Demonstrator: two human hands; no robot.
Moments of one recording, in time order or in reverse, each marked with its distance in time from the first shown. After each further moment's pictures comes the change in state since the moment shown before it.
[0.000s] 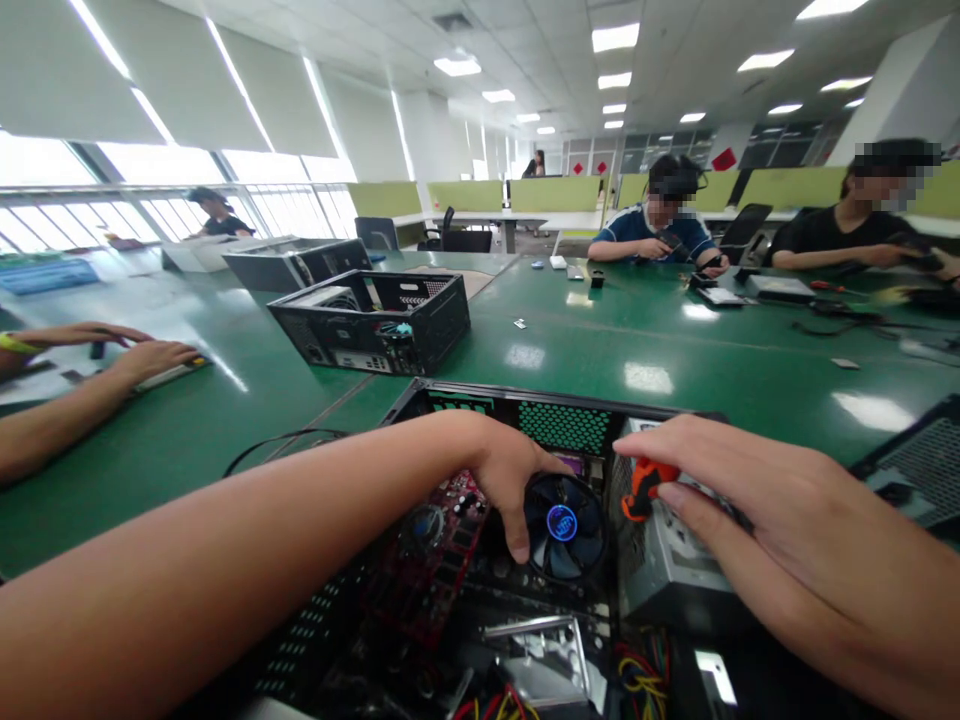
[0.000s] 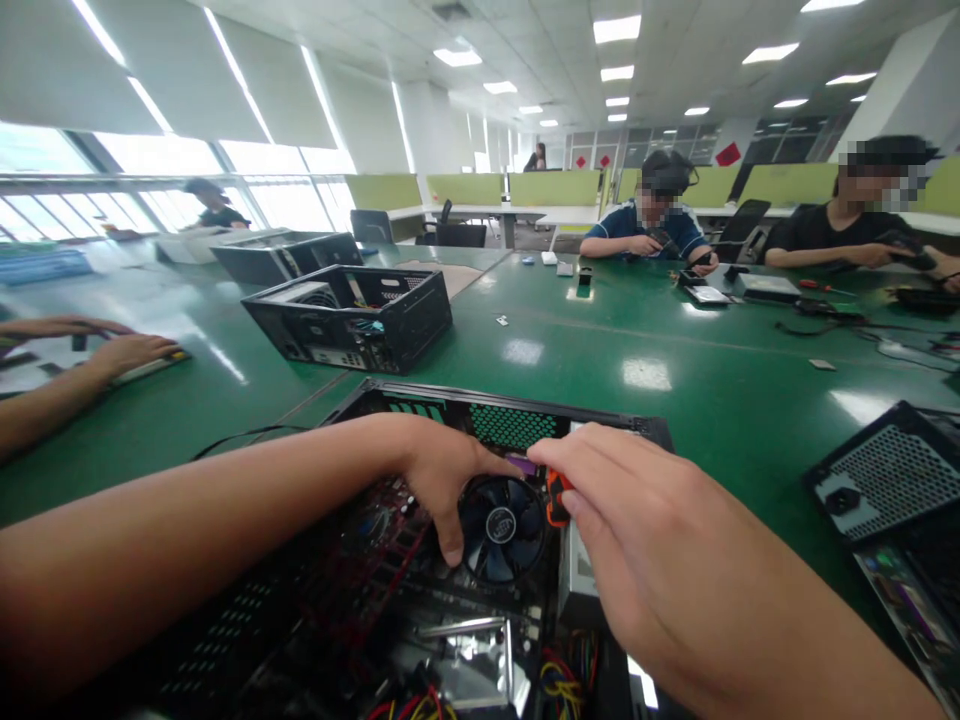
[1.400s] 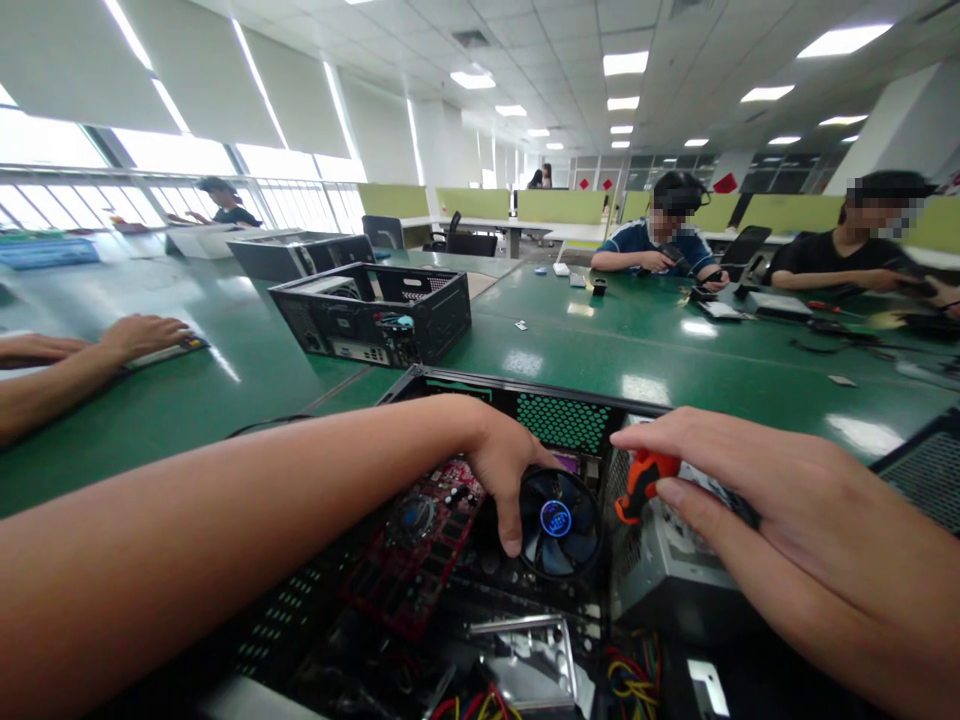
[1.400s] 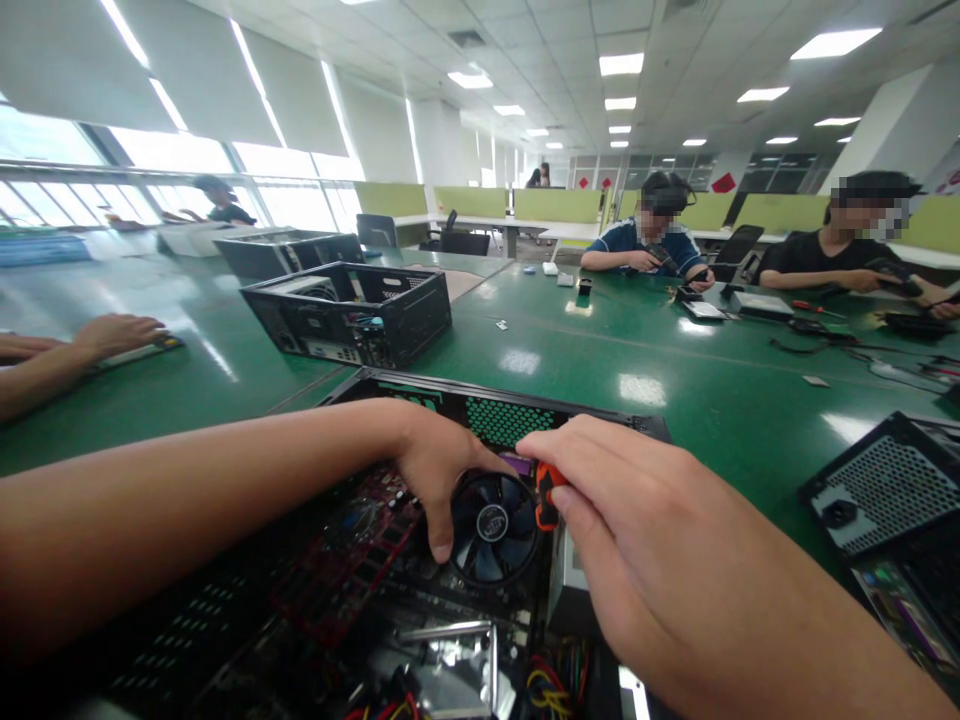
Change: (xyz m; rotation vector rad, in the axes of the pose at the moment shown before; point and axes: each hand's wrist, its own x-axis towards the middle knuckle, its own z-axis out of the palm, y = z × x) left_hand 0.005 0.002 0.016 -0.063 -0.029 0.037; right_hand -0.010 -0.008 0.011 0.011 0.011 -0.055
